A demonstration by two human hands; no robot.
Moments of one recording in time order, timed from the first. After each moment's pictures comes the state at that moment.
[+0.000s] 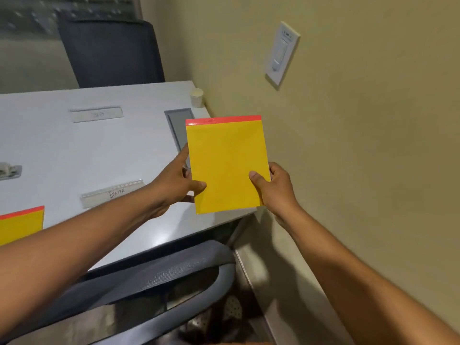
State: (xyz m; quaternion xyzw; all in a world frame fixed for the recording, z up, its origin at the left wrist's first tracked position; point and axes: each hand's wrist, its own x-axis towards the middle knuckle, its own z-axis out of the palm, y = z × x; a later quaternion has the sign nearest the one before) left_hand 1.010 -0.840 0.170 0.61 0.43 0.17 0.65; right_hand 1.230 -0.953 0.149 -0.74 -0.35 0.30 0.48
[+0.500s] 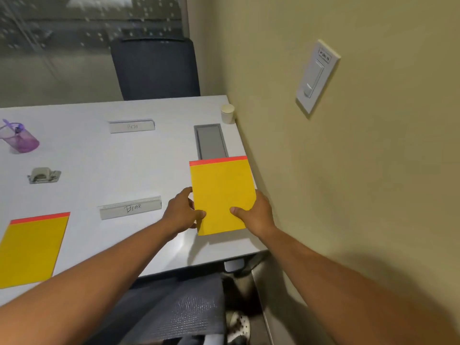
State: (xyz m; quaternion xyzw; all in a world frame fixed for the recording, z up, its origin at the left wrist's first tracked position) left_hand 1.040 -0.781 0.065 0.59 0.59 0.17 0.53; right_hand 1.257 -0.841 0.037 -0.75 -0.41 0.38 0.35
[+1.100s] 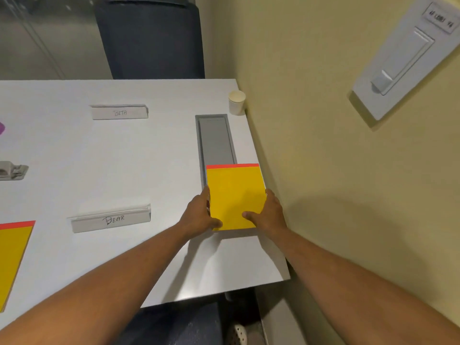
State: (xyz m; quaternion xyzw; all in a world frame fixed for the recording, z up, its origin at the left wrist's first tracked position) left_hand 1.092 -0.682 -0.052 0.68 0.55 0.08 0.48; right_hand 1.304 -0.737 -0.054 -0.80 -0.42 0.36 0.22
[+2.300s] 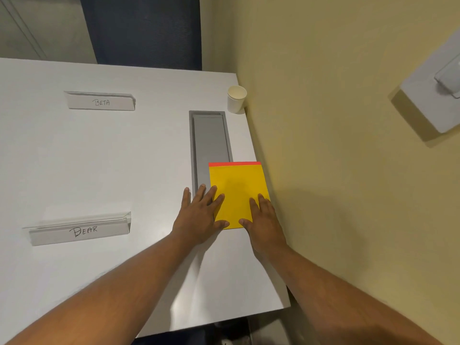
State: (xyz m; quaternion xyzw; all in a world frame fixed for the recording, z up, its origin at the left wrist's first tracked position) left_hand 1.120 -0.637 -0.134 0.88 0.45 -0.07 0.14; right_hand 1.322 -0.710 -0.119 -0.78 -0.59 0.22 0.00
